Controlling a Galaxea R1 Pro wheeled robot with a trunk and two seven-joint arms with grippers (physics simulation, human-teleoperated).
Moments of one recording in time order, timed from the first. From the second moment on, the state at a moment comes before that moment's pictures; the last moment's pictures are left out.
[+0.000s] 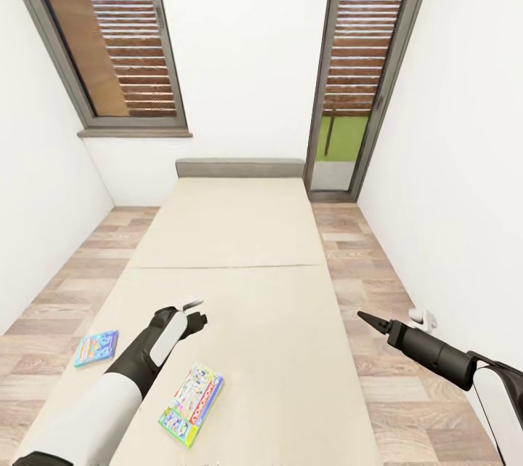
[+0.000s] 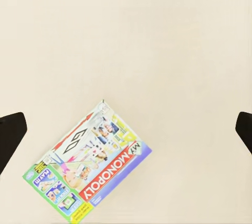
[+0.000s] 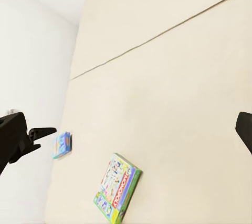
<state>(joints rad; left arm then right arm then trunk) -0.71 0.00 -0.21 -0.75 0.69 0.58 0.52 -0.21 -0.18 -0.32 -1.59 -0.60 0.92 0.50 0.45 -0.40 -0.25</state>
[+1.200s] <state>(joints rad) -0.72 -0.01 -0.31 -0.74 0.66 0.50 0.47 -0.21 -0.18 -0.32 -1.59 -0.60 0.91 0.50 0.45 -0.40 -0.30</state>
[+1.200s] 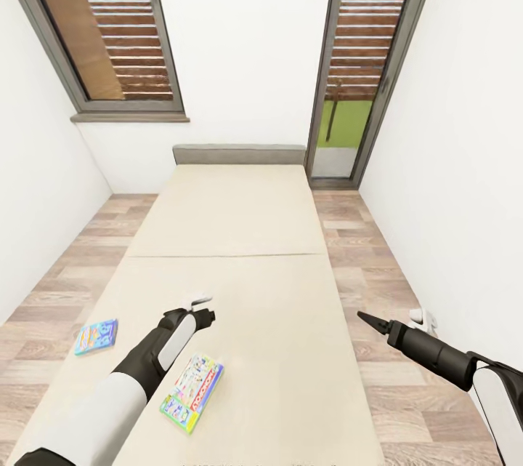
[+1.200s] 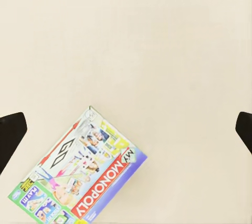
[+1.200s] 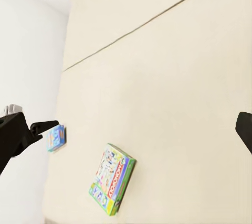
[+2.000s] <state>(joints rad) -0.71 -0.01 -0.31 -0.74 0.61 0.47 0.47 -0.21 -0.19 -0.32 -1.59 -0.60 0.92 0.50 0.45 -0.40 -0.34</state>
